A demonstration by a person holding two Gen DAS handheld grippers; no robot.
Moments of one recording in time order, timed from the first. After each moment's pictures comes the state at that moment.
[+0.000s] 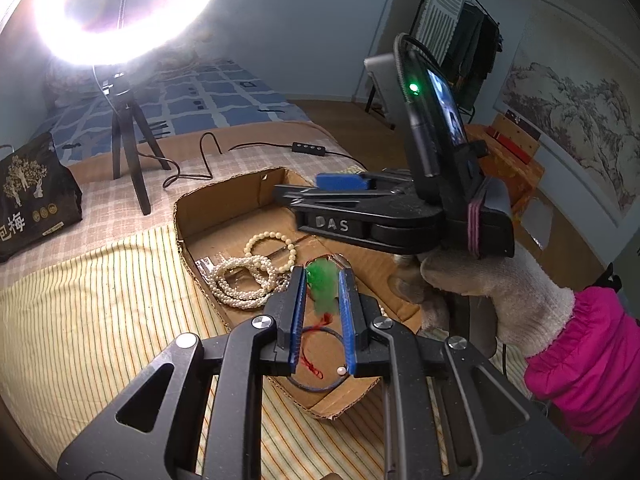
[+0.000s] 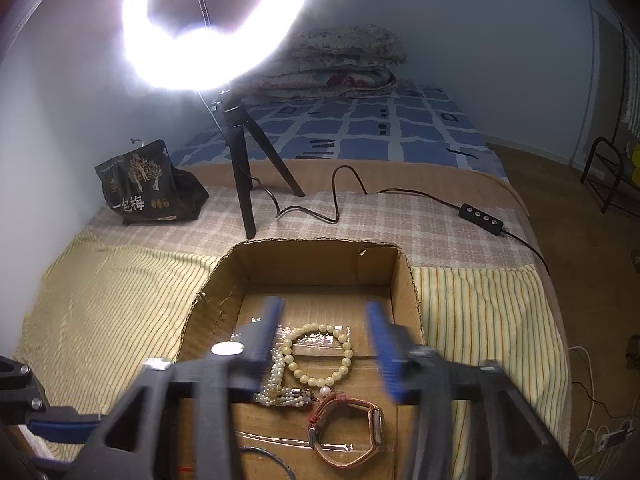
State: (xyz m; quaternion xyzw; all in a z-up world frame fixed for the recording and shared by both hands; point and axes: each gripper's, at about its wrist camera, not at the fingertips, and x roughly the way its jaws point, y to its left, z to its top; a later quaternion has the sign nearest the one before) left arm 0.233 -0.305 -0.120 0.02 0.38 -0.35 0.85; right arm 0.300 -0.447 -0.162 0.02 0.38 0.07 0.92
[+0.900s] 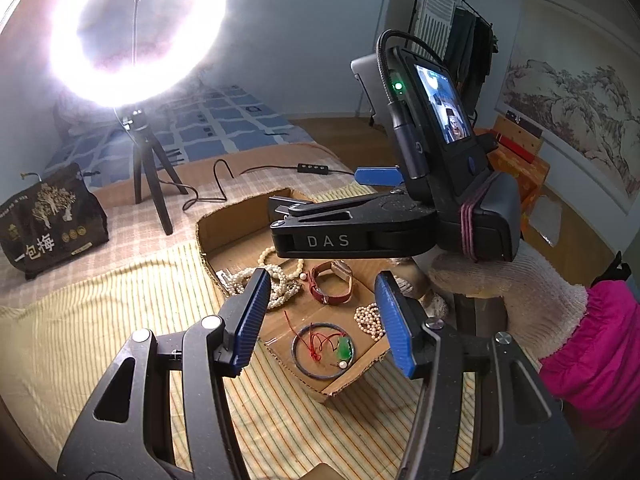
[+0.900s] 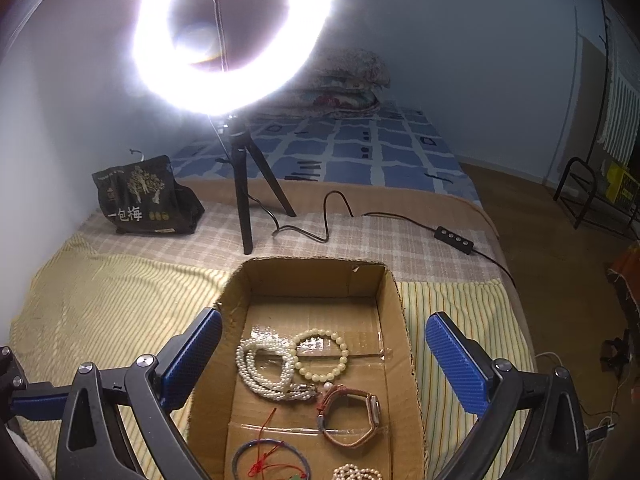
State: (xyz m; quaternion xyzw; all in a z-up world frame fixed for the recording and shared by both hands) left arm 0.201 -0.285 -0.091 0.04 0.34 -0.34 0.87; right arm 0.270 -0.426 -0.125 -0.01 0.35 0.03 0.93
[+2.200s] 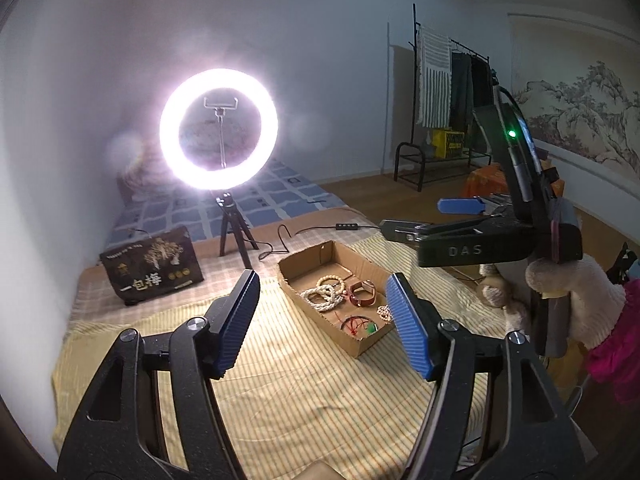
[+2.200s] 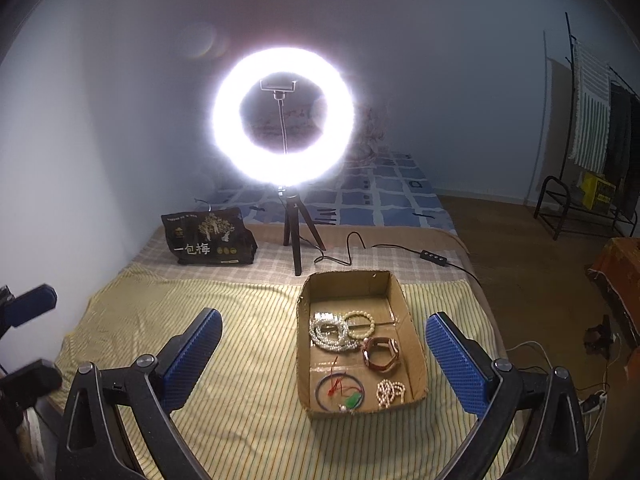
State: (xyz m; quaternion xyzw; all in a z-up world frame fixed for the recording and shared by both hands) left arm 0.059 -0.158 0.015 0.06 0.22 -0.29 0.93; right arm 0.096 -0.371 -0.015 0.01 0.28 0.01 0.96
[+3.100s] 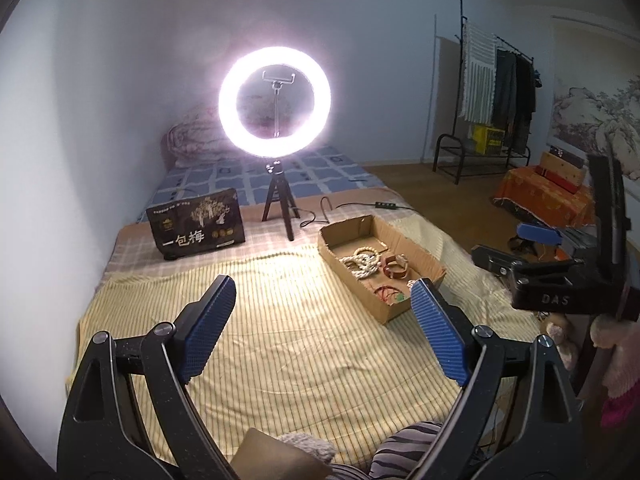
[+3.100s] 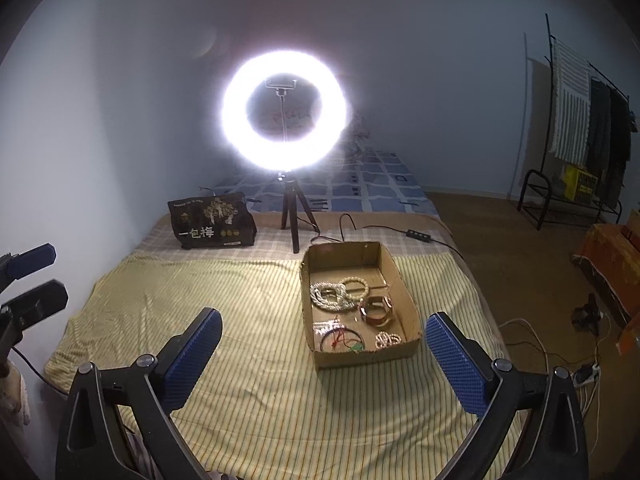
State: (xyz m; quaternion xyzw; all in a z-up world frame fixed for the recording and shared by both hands) left arm 0.042 -0.119 0.004 0.04 0.26 -0.21 0.94; right arm 0.015 -0.354 -0.036 0.02 0.27 -0.02 0.96
